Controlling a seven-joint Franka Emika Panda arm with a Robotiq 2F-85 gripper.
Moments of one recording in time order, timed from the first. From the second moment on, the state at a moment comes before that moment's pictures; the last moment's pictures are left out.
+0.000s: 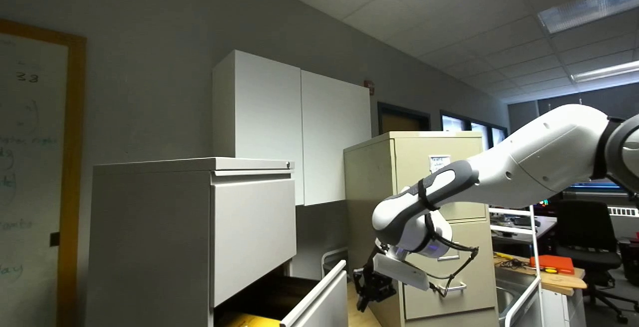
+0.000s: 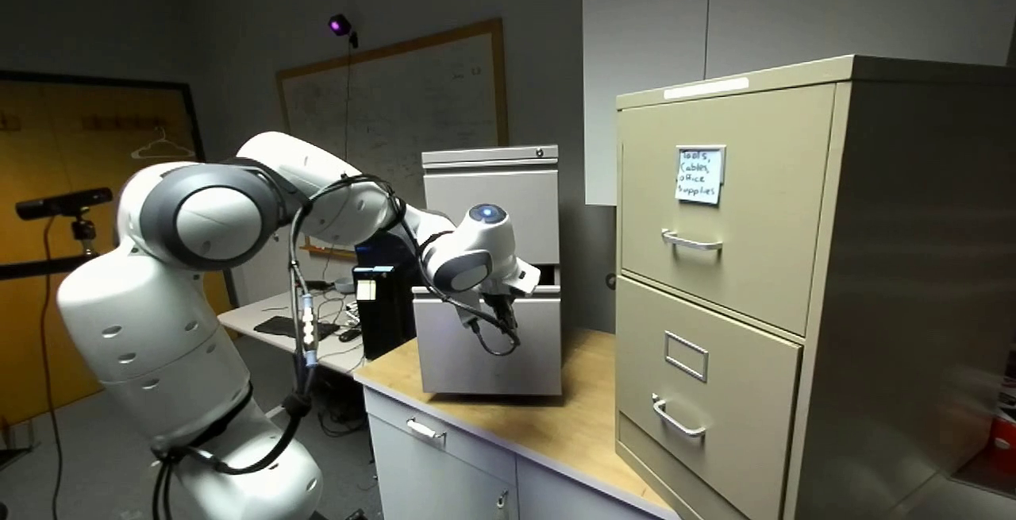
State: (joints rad) arm -0.04 -0.24 -0.09 -2.41 0.47 2.54 0.17
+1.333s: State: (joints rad) arm 0.01 -0.01 -0.10 -2.12 1.01 2.53 -0.32
